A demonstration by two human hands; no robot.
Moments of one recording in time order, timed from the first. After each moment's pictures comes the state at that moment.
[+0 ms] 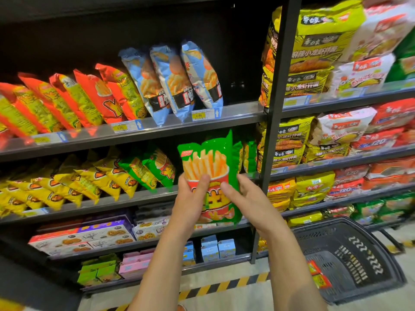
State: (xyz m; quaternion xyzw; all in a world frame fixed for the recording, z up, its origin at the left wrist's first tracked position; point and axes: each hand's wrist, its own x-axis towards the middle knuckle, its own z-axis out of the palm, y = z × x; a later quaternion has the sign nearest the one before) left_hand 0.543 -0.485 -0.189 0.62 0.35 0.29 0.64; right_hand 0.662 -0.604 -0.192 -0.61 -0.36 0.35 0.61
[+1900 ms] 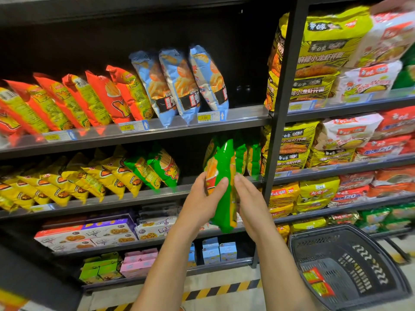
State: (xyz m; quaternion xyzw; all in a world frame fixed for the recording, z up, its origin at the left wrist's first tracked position) left_hand 0.548 -0.493 -0.183 0.71 0.32 0.23 0.58; right_hand 0.658 -0.583 -0.211 -0.60 -0.24 0.34 0.69
